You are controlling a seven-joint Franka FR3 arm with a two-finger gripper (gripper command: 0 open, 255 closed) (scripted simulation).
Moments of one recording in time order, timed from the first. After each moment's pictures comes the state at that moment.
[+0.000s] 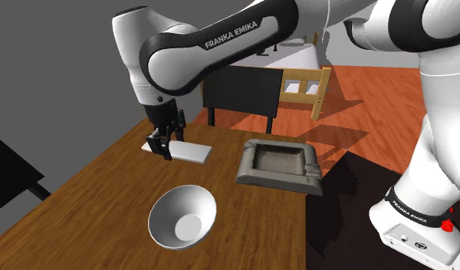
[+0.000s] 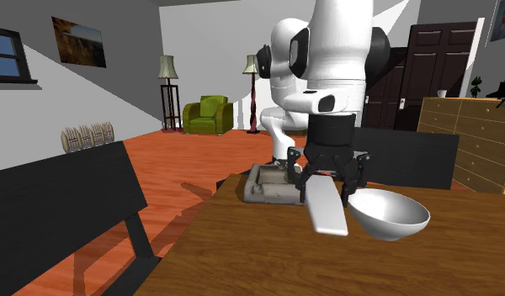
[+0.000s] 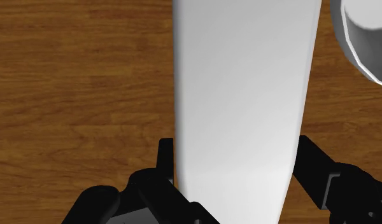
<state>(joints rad) 0.40 0.50 0.39 -1.42 -0.20 1.87 0.26</state>
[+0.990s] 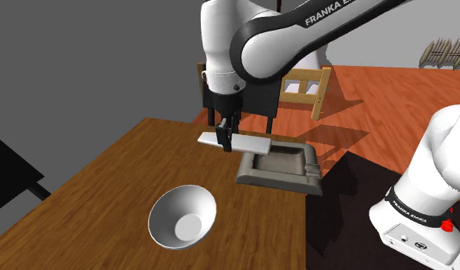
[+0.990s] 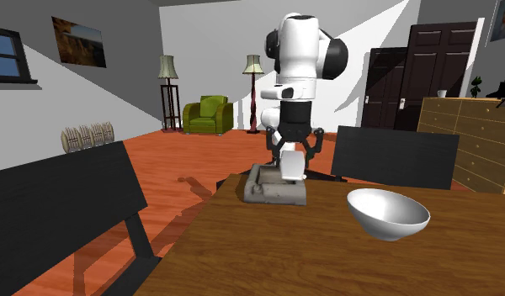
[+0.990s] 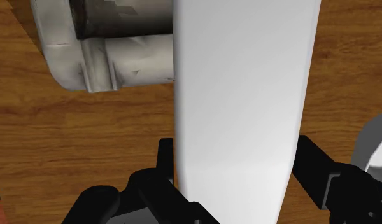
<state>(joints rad) 0.24 -0.06 0.38 -2.11 0.02 2.05 0.07</state>
